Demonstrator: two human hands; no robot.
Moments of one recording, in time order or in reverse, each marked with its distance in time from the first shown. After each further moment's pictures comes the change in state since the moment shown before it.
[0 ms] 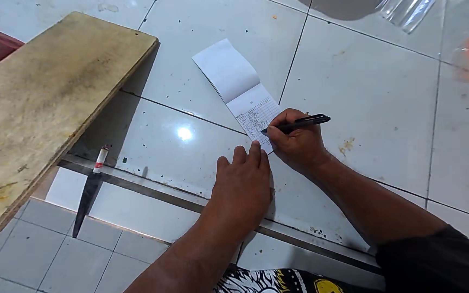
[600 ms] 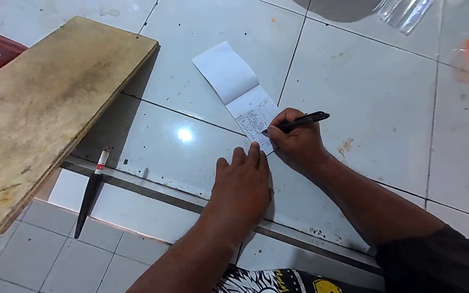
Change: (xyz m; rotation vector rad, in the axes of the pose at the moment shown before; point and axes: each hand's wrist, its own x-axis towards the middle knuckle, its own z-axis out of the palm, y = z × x) left_hand 0.000 0.000 0.000 0.004 0.003 -0.005; right_hand 0.002 0.002 -0.002 -0.030 0.016 0.003
